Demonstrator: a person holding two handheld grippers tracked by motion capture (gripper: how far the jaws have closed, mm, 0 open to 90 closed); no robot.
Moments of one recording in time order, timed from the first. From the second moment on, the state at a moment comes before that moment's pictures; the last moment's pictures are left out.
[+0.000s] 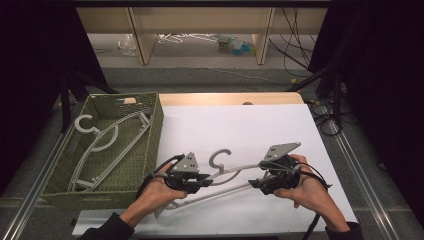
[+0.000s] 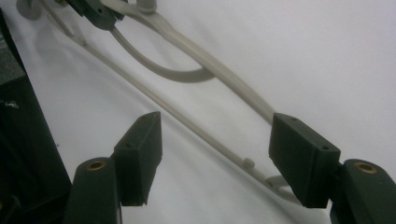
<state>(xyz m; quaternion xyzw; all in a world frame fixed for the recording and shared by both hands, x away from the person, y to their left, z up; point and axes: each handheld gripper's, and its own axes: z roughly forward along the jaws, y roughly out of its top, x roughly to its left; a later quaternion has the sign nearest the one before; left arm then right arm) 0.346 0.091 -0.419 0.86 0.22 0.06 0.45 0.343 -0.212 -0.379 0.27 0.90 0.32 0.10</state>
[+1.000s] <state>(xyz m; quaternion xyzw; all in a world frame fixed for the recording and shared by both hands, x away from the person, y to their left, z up) 0.328 0.189 -0.320 0.76 0.34 0.07 0.55 0.310 -0.206 -0.415 0.28 0.89 0.35 0.12</state>
